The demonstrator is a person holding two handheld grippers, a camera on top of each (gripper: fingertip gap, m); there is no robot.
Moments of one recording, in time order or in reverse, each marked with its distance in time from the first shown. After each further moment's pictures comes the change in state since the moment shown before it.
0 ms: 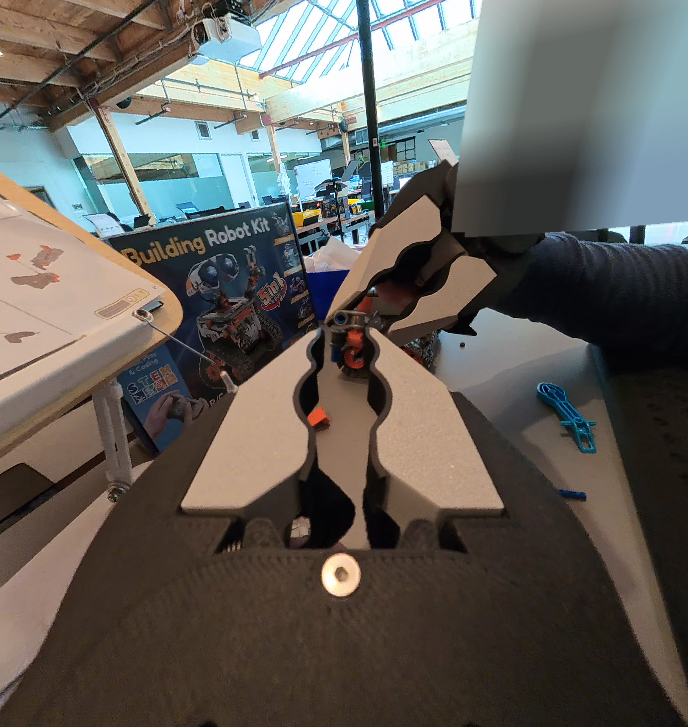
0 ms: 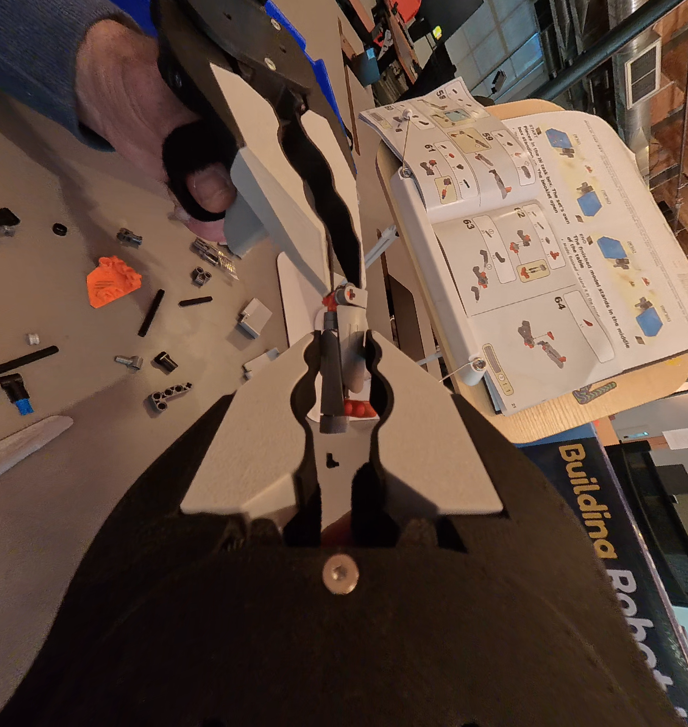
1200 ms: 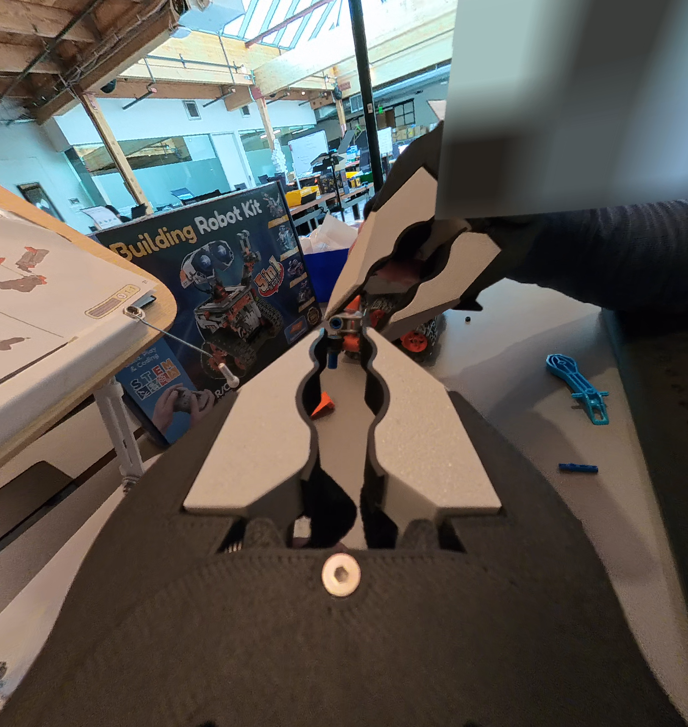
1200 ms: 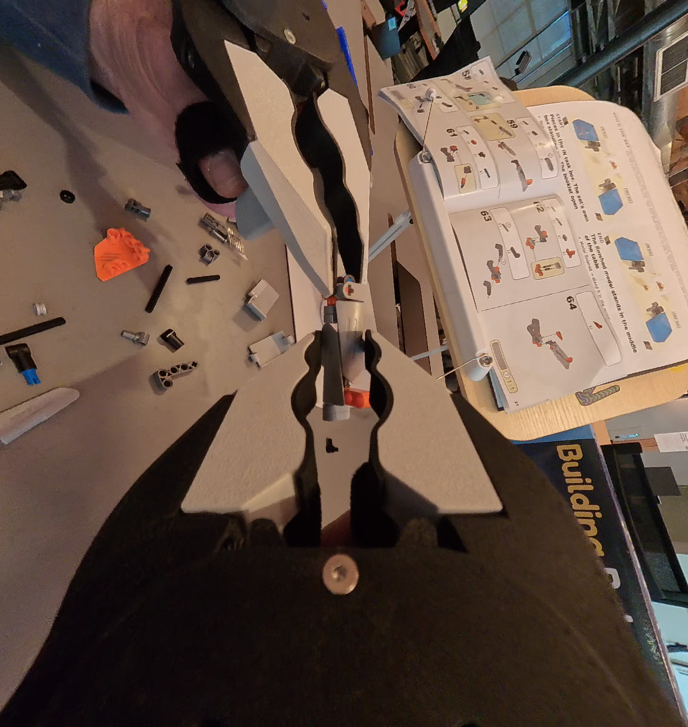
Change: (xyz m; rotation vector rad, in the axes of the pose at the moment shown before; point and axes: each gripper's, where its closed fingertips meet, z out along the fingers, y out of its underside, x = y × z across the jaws) left arm 0.005 0.009 0.002 -0.067 0.007 0.066; right arm -0.005 0.005 -0.002 -0.050 -0.027 -0.050
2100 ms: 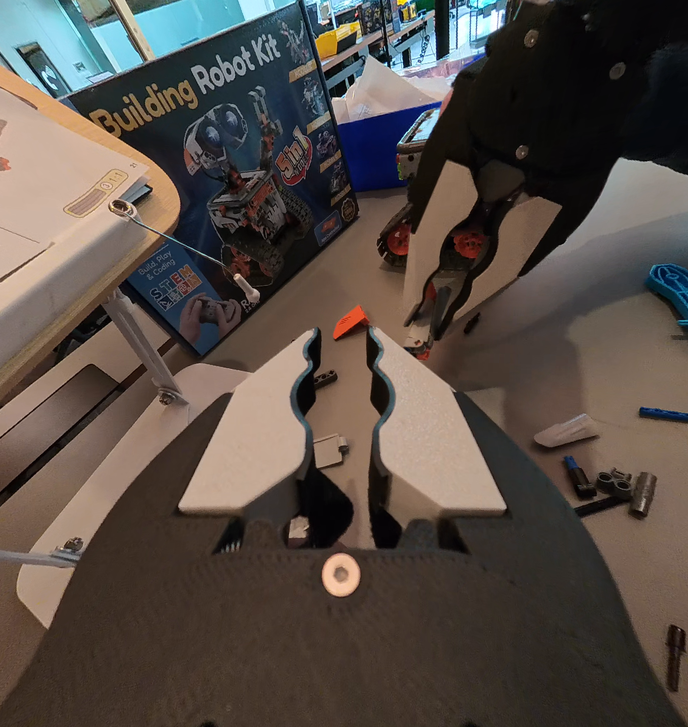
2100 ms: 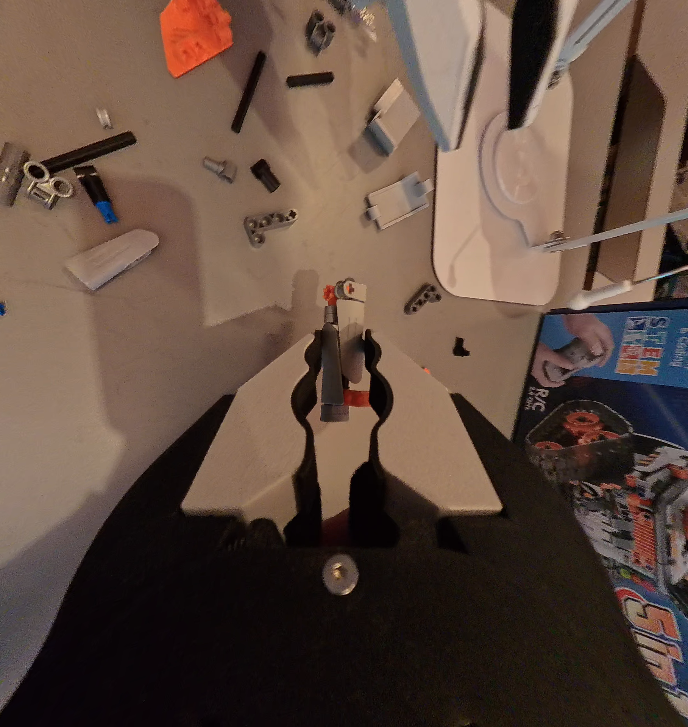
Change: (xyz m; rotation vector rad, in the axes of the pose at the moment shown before) left arm -0.019 0.055 0.008 -0.311 -0.111 0.039; right arm -0.069 0.092 0.005 -0.349 -0.395 0.113
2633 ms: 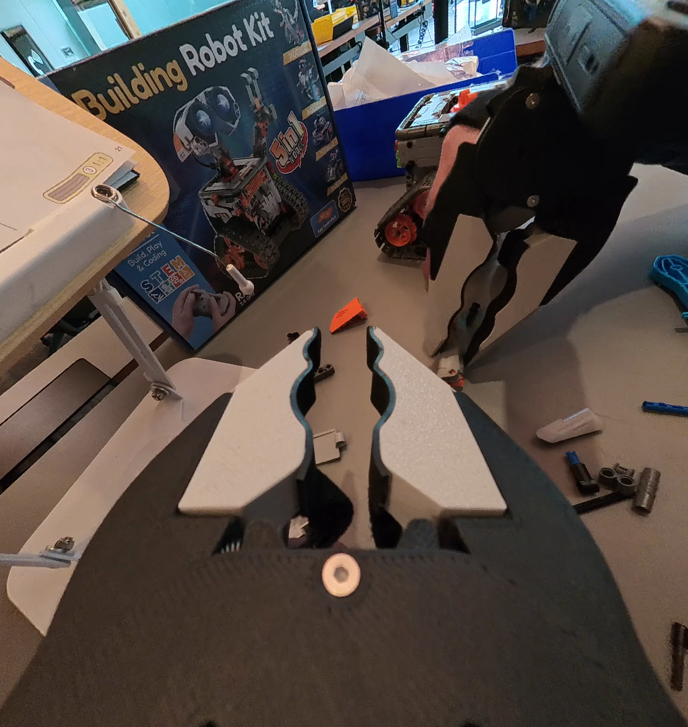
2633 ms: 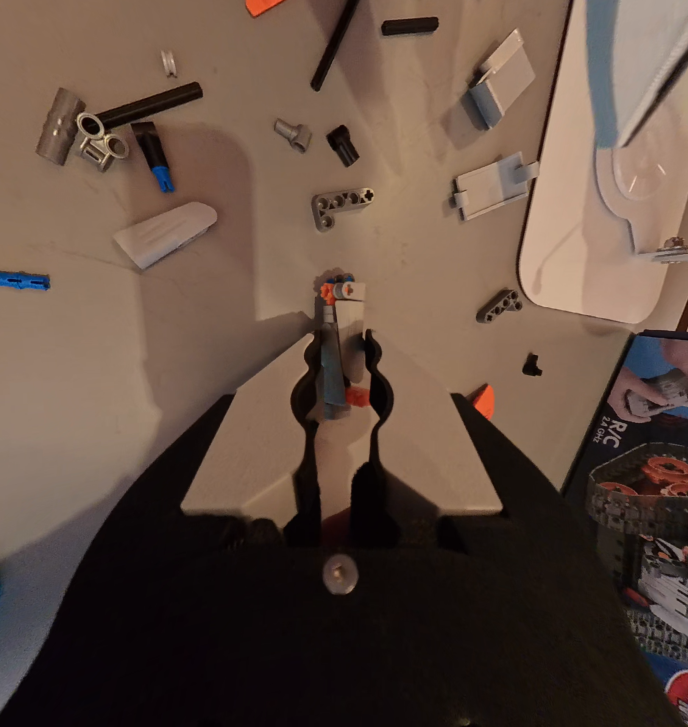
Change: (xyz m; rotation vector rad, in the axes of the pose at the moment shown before) left arm 0.002 0.006 0.004 -0.021 0.010 -0.003; right arm -0.035 0.011 0.021 -0.063 -0.143 -0.049
